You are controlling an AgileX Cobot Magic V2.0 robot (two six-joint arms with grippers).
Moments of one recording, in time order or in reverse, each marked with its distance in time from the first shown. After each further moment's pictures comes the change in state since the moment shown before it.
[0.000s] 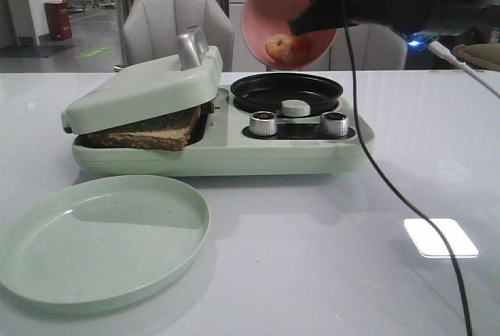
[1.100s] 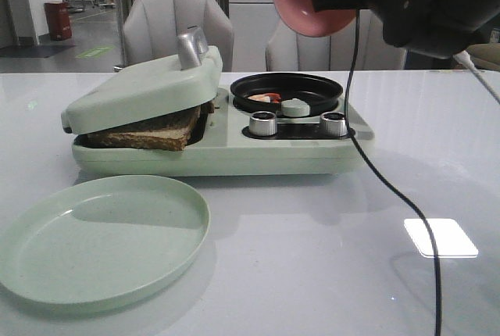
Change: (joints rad) left arm 0.000 0.000 0.000 0.000 0.000 0.000; right arm 0.003 -0.015 0.009 0.379 -0.166 0.010
